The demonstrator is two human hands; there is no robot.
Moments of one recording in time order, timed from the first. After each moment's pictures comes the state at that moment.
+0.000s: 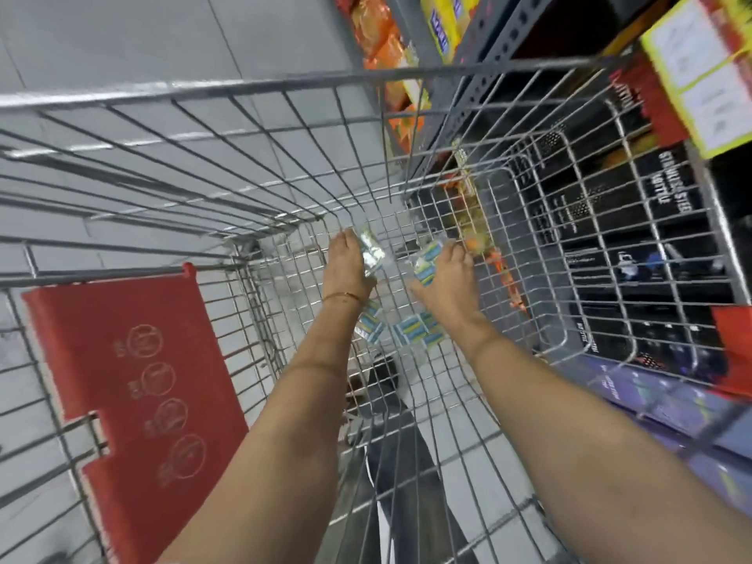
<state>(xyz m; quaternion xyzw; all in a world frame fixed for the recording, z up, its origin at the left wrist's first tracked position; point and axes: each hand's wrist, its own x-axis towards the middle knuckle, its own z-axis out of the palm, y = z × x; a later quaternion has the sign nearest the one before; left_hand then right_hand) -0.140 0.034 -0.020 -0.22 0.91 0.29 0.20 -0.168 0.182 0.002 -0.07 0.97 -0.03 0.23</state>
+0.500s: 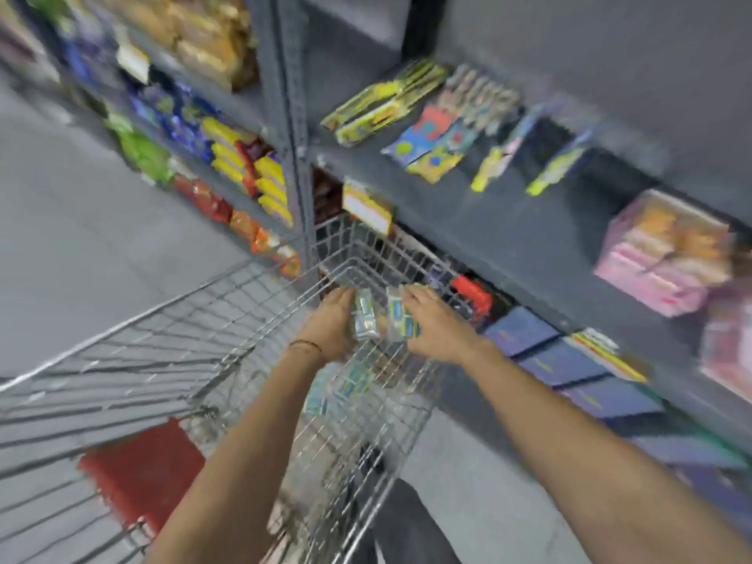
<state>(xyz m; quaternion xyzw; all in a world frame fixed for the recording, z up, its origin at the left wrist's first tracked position) -0.139 0.111 0.228 0.20 0.93 0.24 0.20 -0.099 0.308 0.247 -0.09 0.97 -0.12 0.16</state>
